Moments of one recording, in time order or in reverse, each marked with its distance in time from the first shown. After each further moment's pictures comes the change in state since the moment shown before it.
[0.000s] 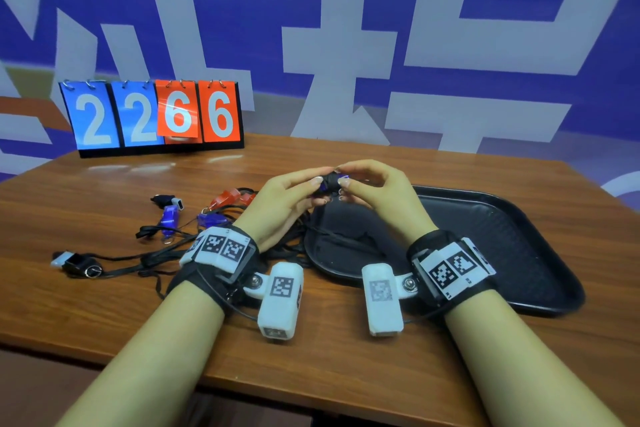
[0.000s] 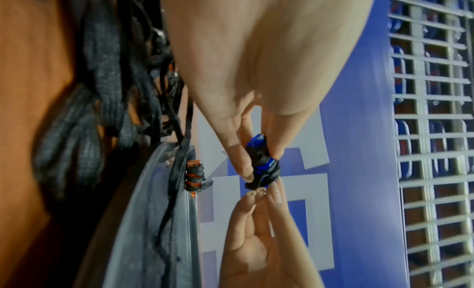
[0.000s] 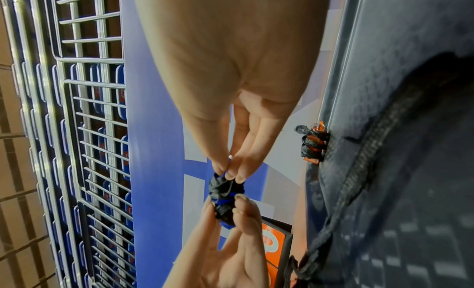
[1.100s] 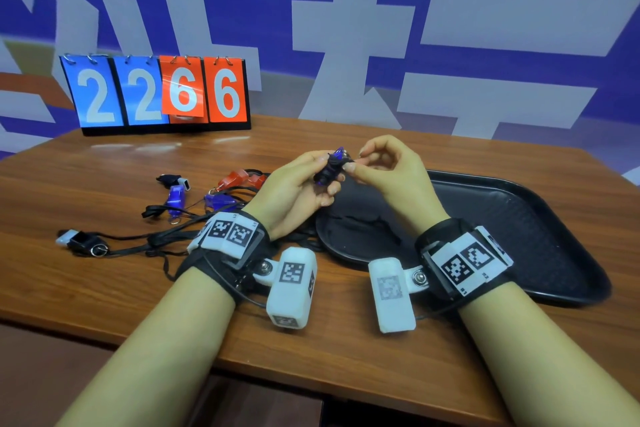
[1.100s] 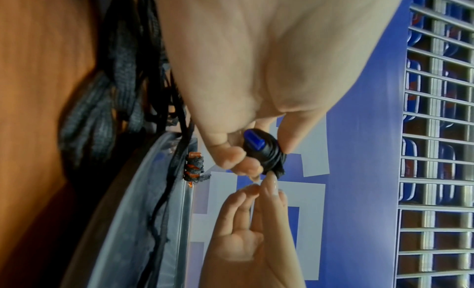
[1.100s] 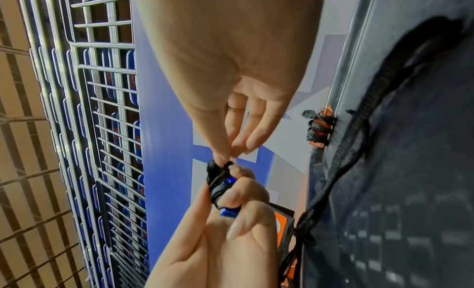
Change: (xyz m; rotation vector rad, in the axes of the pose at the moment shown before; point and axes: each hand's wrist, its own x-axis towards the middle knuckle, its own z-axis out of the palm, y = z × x) left_hand -0.004 -0.003 0.003 -0.245 -0.049 -0.076; right_hand -0.005 -0.001 0.015 -0.094 0.071 -0.088
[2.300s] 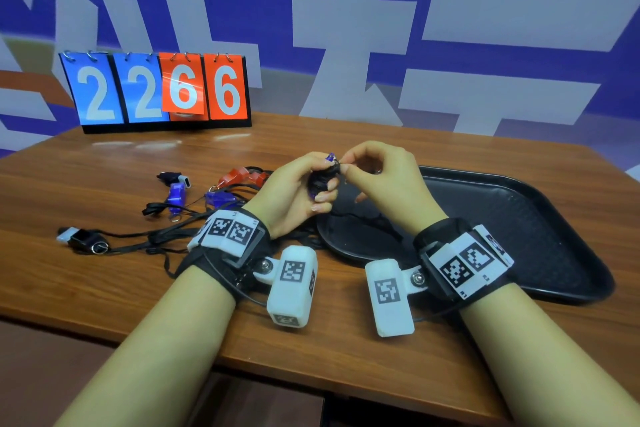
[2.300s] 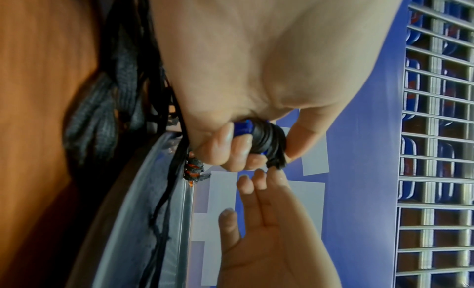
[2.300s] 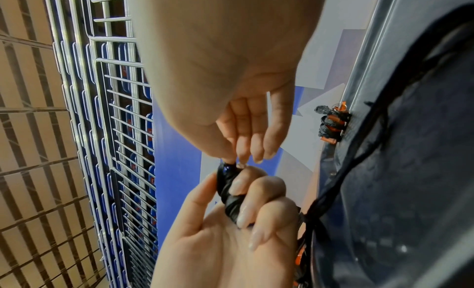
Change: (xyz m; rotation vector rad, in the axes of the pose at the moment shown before) left_hand -0.004 0.003 0.000 -0.023 -0.046 -0.124; right_hand -0.005 -0.010 0.005 -0.371 -0.088 -0.066
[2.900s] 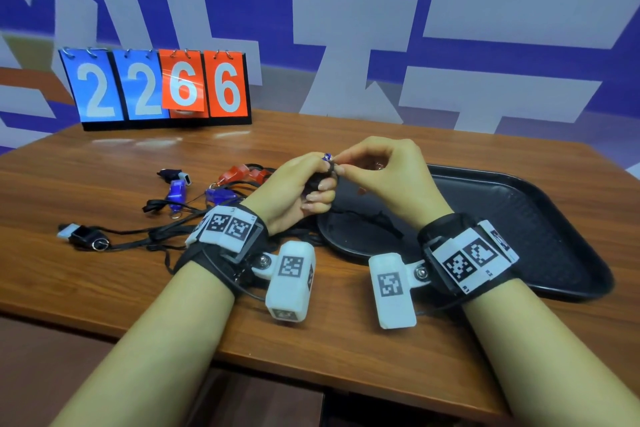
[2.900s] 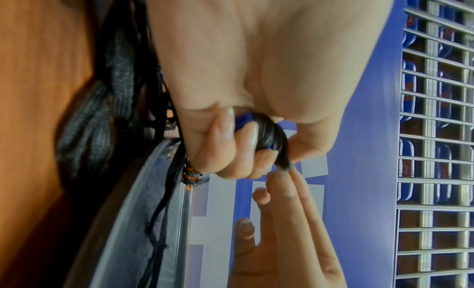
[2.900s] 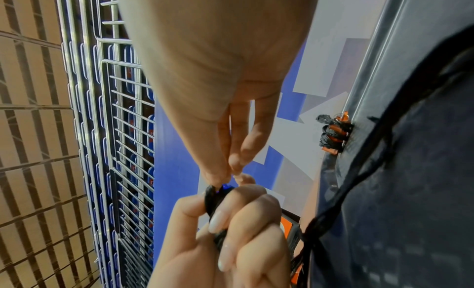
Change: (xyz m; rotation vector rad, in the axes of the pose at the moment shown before) left_hand -0.002 0.002 0.002 0.060 0.020 -0.031; right_hand 0.000 -0.001 -0.006 0.093 -0.051 -0.106
